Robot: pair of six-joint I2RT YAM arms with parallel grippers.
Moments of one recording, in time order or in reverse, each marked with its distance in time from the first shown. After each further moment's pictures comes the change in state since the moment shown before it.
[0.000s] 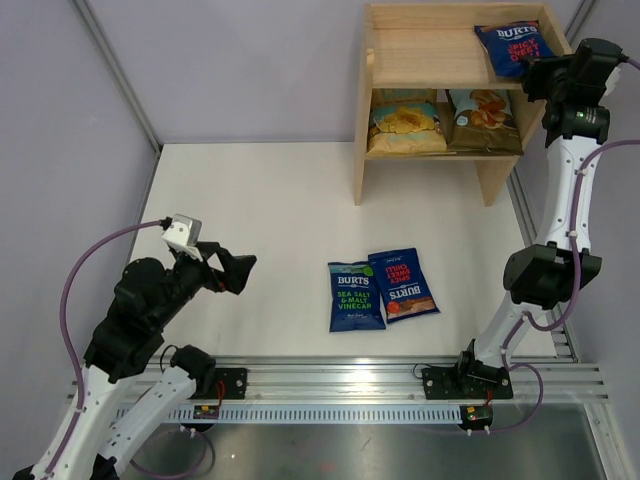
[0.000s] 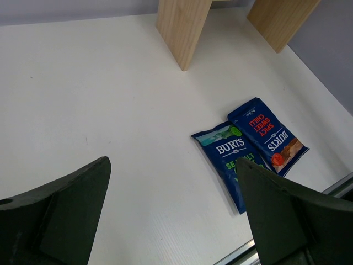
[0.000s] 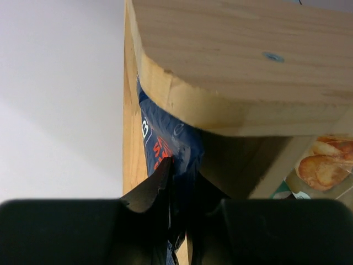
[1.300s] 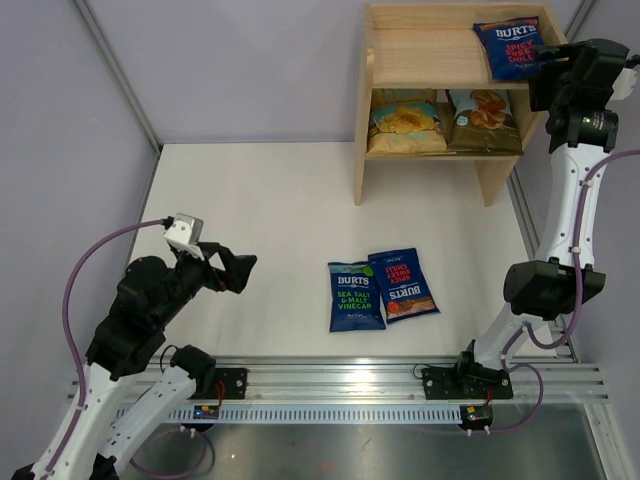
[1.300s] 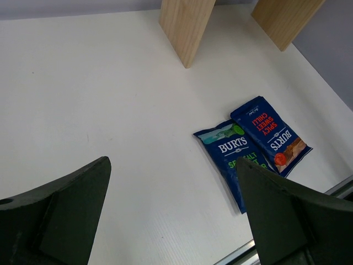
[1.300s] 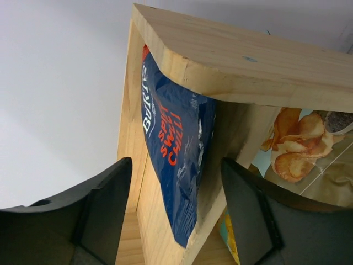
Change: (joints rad) left arm -0.002 0.003 -0.008 -0.001 -0.013 -0.003; right arm 0.018 -0.050 0.029 -0.112 0.144 -0.066
